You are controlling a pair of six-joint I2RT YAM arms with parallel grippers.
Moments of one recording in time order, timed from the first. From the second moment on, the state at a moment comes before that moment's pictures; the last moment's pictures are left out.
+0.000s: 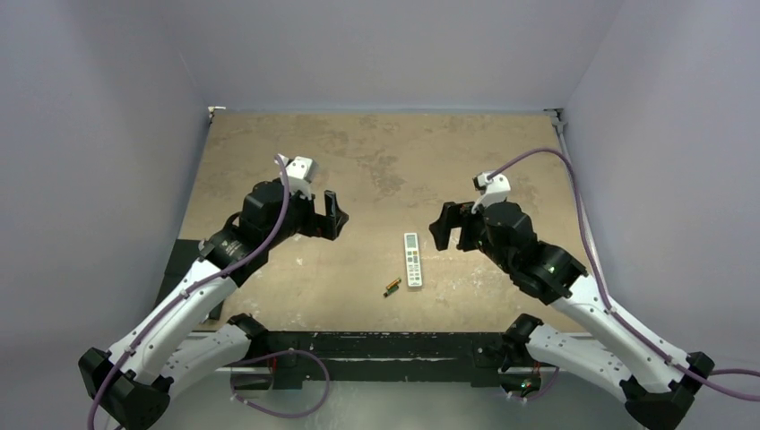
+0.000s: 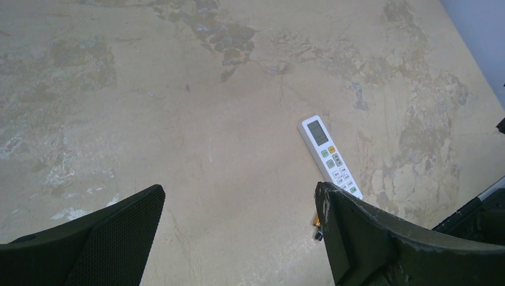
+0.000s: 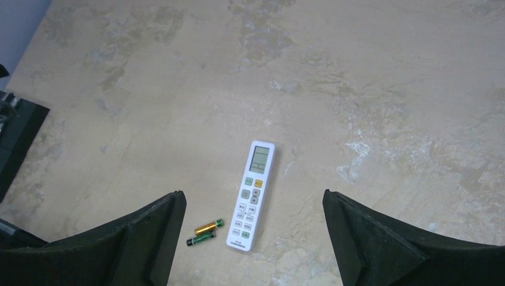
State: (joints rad) left arm -0.56 0.90 0.87 -0.41 0.00 -0.30; right arm 0.76 0.77 0.87 -0.54 0.30 0.44
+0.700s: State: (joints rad) left arm -0.56 0.89 0.87 -0.41 0.00 -0.30; right arm 0.78 1.07 0.77 -0.45 0.23 0.50
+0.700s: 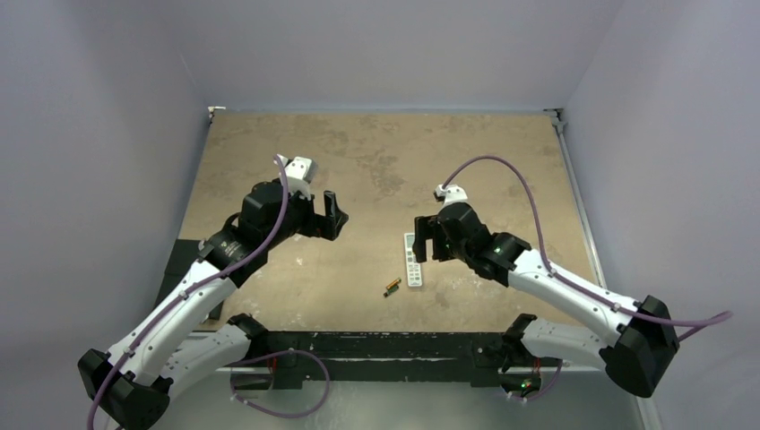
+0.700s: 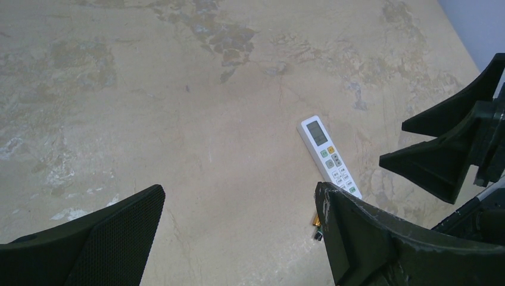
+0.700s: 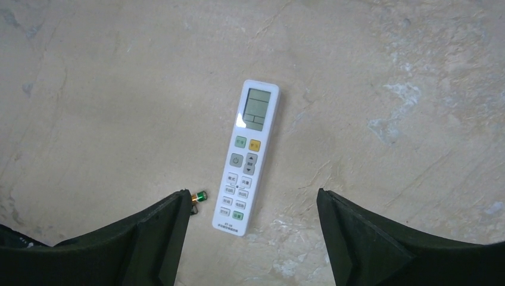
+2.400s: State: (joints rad) left arm -0.56 0.89 0.87 -0.44 -0.02 -0.29; right arm 0.99 1.54 0.79 -0.38 0.44 0.81
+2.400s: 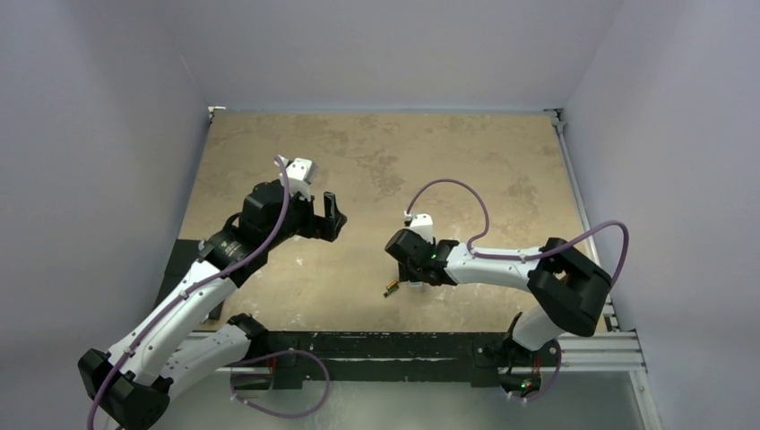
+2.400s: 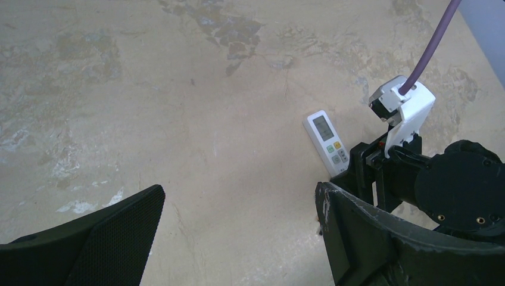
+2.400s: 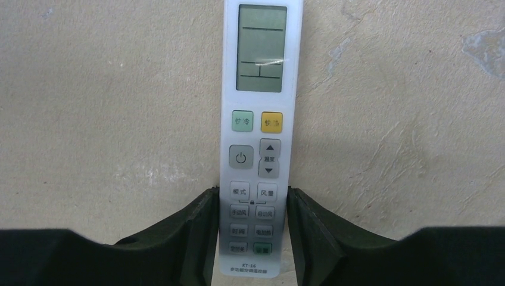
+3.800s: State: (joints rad) left arm -0.56 0.89 0.78 -0.26 0.35 -0.36; right arm 1.02 0.97 0.76 -0.38 0.05 0.50
